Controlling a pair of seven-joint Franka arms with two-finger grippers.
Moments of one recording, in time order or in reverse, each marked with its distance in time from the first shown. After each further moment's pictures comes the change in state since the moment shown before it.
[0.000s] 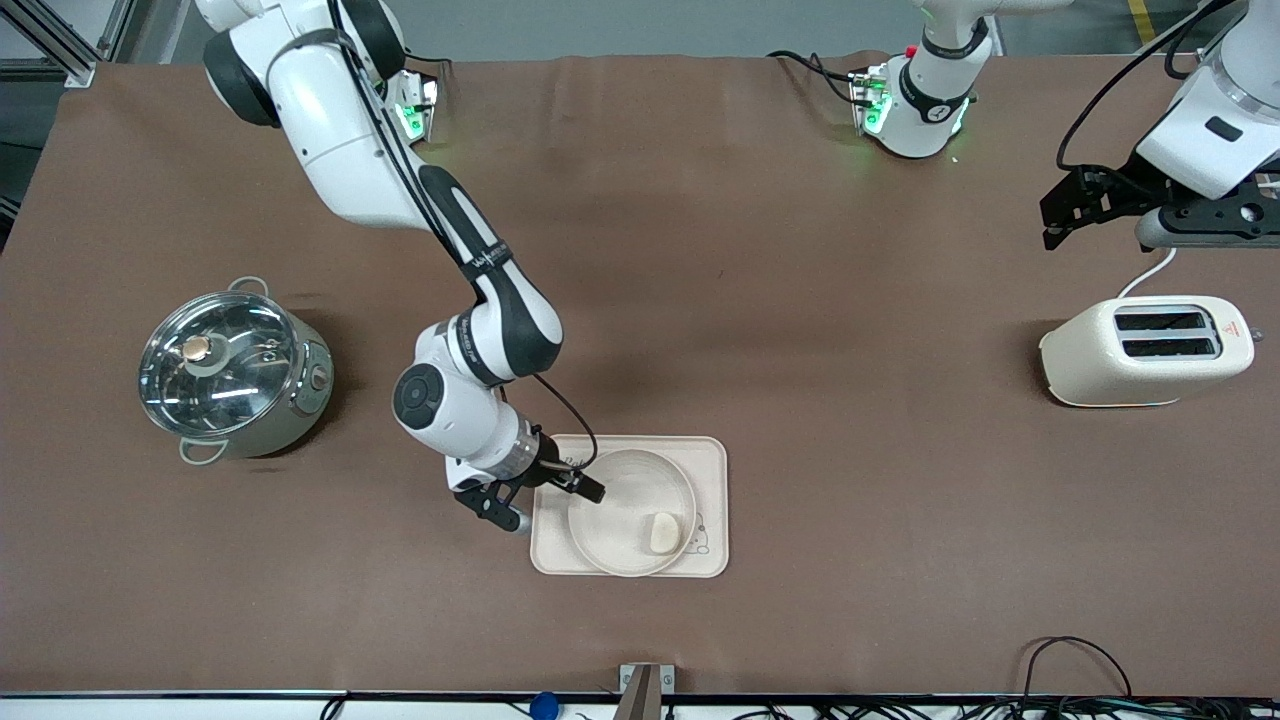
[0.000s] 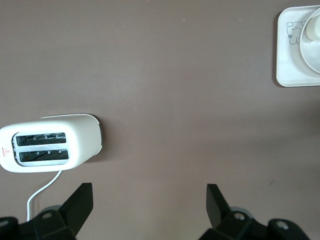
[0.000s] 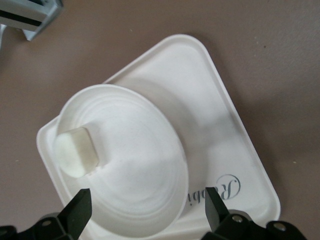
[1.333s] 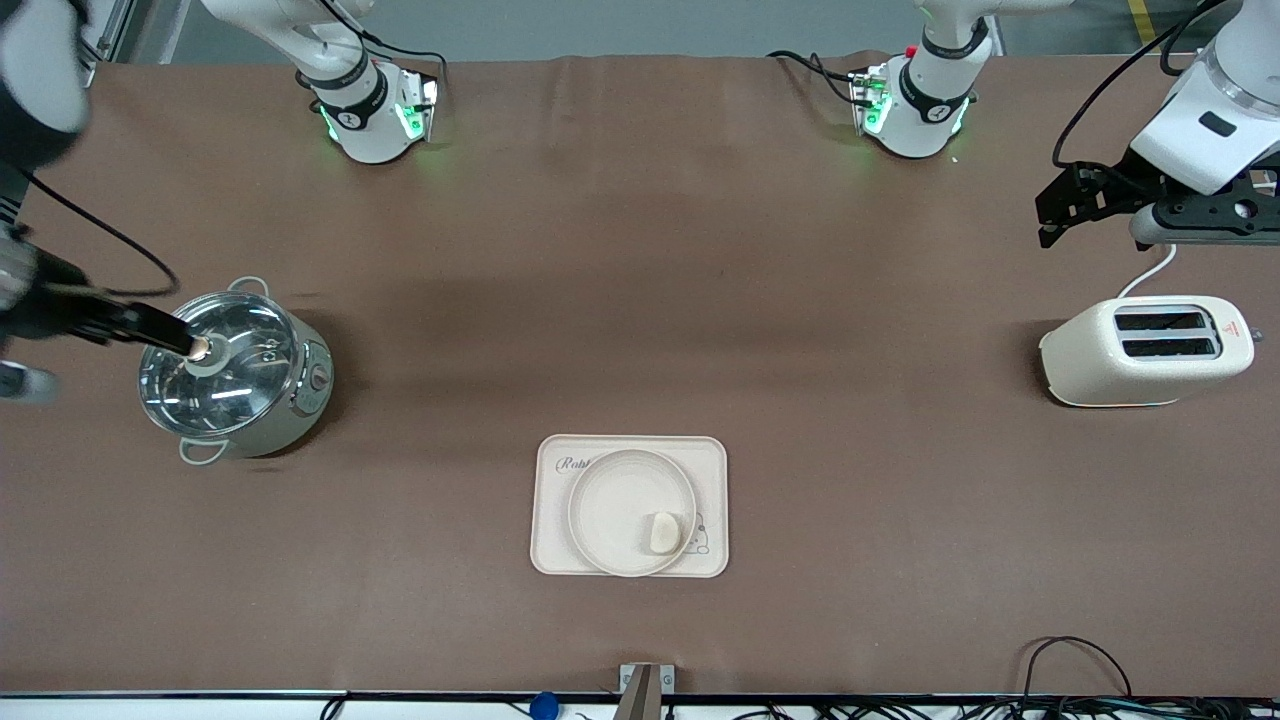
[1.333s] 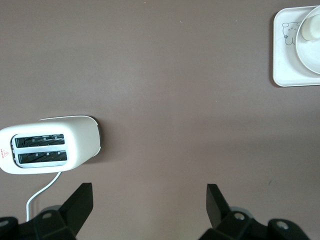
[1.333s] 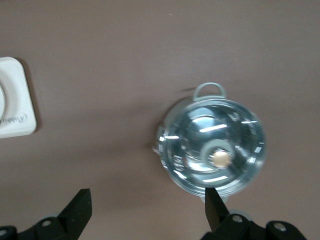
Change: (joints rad) left arm -0.007 -0.006 -0.002 0.001 -0.002 0.001 0.000; right arm -0.559 -0.690 0.062 -0.085 -0.479 -0.915 -0.564
